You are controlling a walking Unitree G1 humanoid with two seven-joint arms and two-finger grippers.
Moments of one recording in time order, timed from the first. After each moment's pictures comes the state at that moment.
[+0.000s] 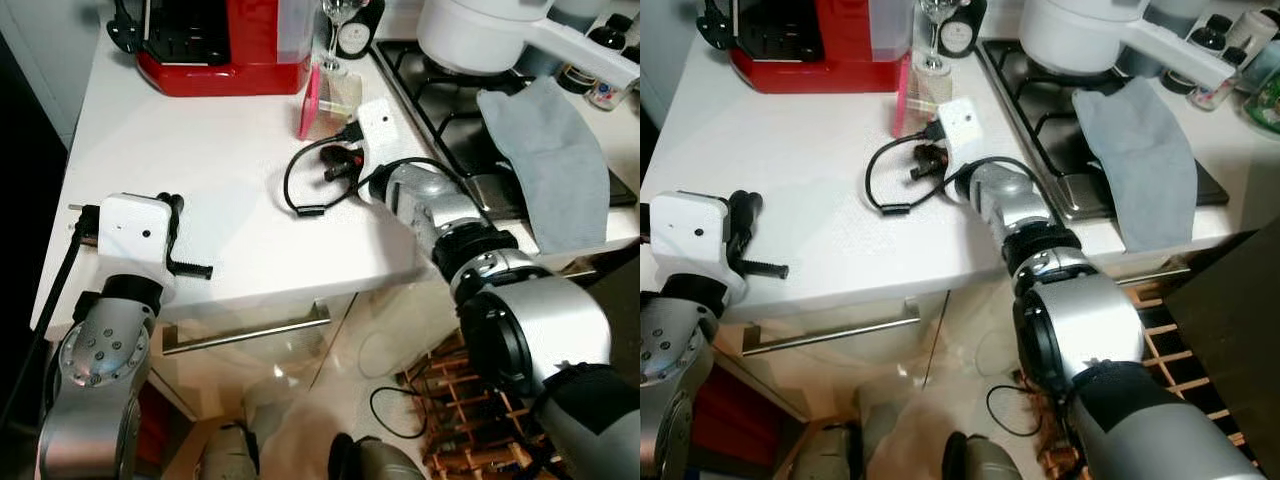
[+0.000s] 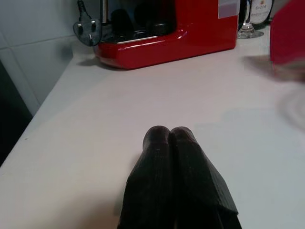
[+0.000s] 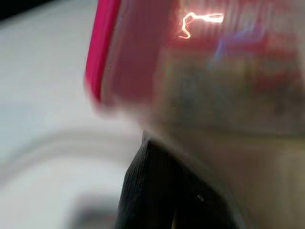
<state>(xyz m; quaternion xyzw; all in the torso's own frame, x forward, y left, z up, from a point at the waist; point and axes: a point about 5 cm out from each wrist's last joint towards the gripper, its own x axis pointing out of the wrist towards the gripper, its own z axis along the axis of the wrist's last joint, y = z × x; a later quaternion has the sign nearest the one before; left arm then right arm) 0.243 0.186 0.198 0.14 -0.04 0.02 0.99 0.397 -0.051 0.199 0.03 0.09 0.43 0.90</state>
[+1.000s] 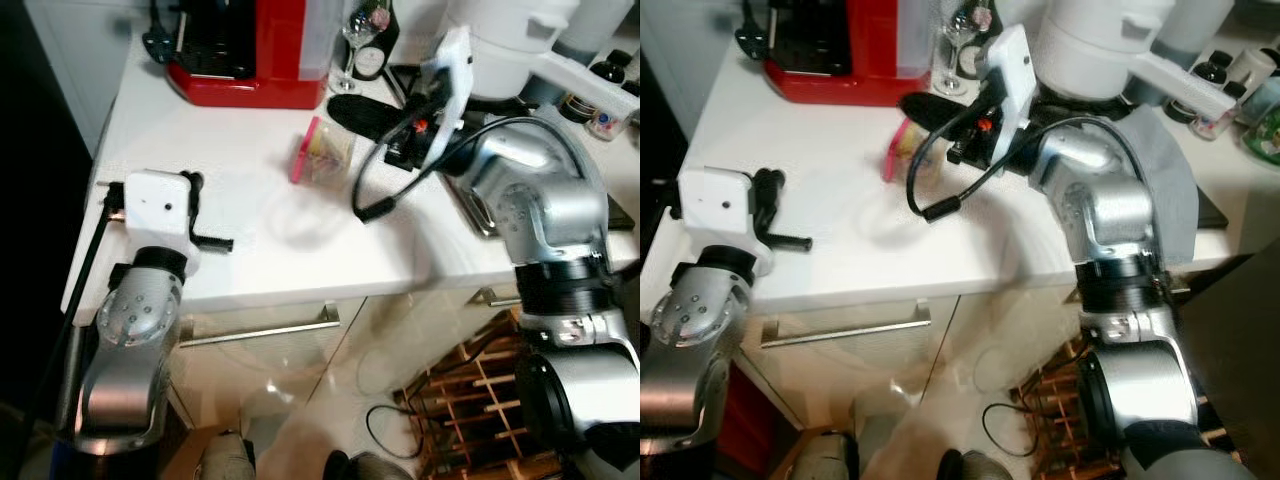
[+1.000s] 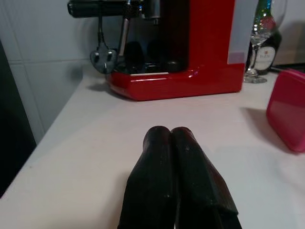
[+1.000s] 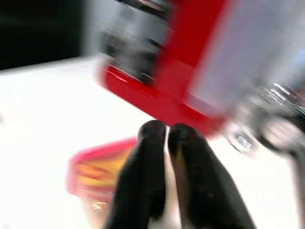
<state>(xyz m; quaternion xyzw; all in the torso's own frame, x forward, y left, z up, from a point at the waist) 0.282 0.167 0.197 0.12 -0.07 0.00 0.99 0.381 -0.110 0.246 -0.07 -0.06 0.33 0.94</state>
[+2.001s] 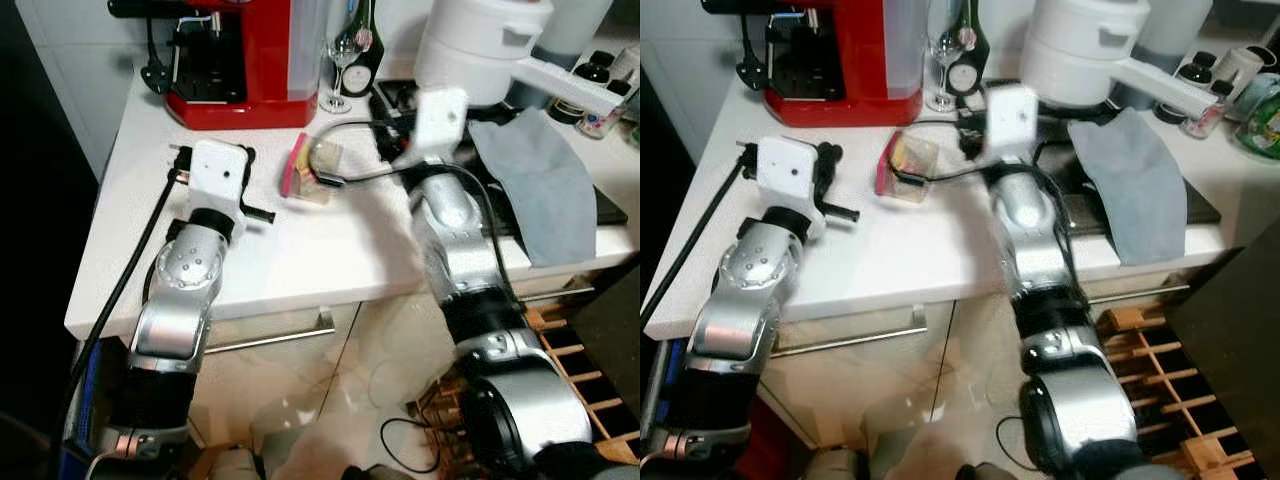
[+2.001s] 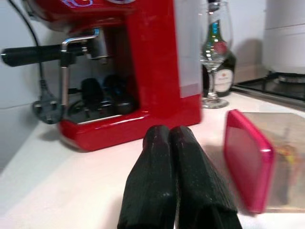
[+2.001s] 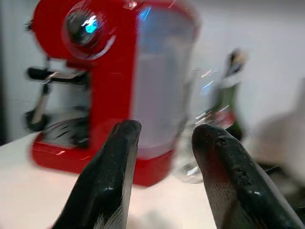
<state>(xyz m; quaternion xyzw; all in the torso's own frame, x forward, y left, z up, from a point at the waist) 0.323 0.144 0.200 0.12 -0.10 -0.06 0.99 0.383 -0.066 0.222 0.04 -0.14 0.18 0.97</state>
